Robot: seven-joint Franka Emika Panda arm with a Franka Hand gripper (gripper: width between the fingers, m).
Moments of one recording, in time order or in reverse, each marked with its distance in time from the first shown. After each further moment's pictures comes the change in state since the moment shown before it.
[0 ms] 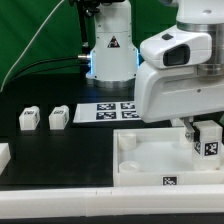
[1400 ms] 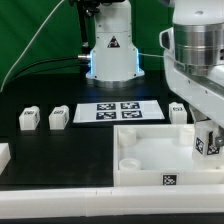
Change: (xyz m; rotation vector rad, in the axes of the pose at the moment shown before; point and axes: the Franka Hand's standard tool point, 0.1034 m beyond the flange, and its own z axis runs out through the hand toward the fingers) arm 0.002 -0.004 0.000 0.046 -0.024 1.472
